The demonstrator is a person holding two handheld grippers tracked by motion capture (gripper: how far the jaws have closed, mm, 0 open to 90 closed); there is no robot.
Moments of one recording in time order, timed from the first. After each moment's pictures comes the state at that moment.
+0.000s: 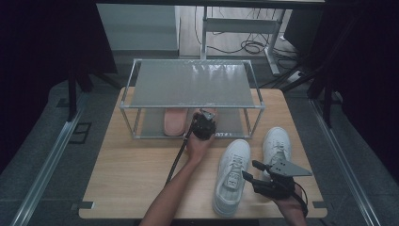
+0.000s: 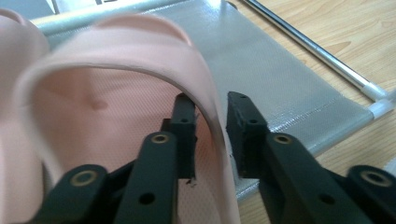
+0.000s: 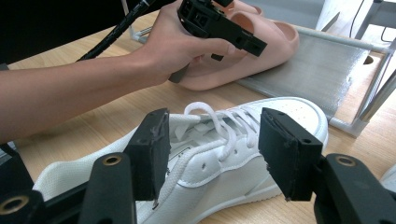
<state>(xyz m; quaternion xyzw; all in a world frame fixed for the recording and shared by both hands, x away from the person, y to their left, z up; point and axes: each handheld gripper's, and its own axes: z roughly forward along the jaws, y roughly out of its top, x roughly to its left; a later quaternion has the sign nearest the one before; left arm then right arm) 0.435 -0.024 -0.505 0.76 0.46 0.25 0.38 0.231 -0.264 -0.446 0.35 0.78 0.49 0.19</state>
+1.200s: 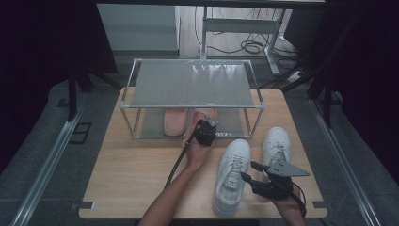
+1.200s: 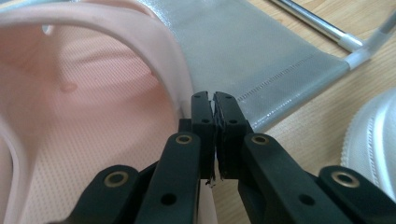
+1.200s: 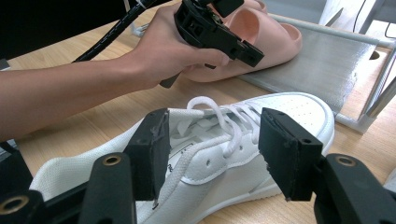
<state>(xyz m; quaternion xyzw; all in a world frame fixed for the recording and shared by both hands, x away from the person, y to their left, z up) 0.420 -0.035 -0.515 0.80 0.43 0.22 0.36 0.231 -0.262 -0.450 0.35 0.78 0.48 0.18</state>
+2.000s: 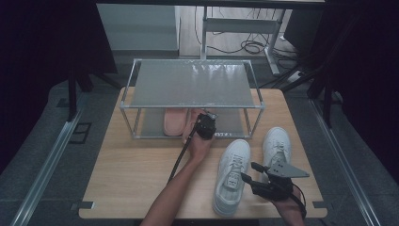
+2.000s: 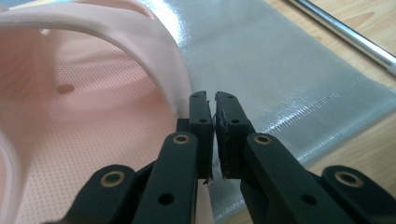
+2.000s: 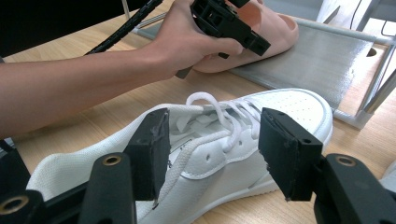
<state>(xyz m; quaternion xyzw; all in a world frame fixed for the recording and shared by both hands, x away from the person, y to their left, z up) 0.446 -0.038 -0.517 0.78 0.46 0.22 0.35 0.229 -0.262 -0.451 0.35 0.78 0.48 0.19</state>
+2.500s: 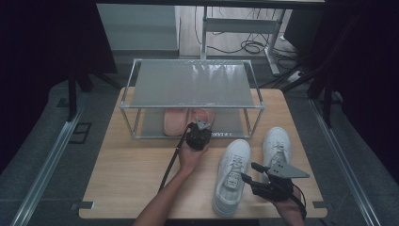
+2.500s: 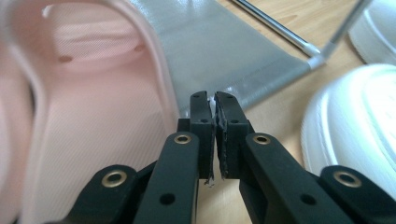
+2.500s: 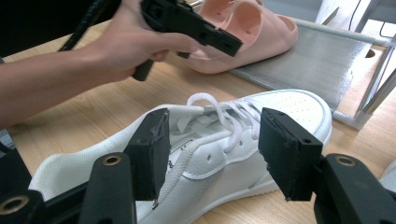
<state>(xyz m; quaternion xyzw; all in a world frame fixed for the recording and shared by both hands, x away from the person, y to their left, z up) 0.388 0.001 -0.501 0.78 0.44 0.18 0.41 0.228 -0.261 -0.450 0.35 0.78 0.48 0.19</state>
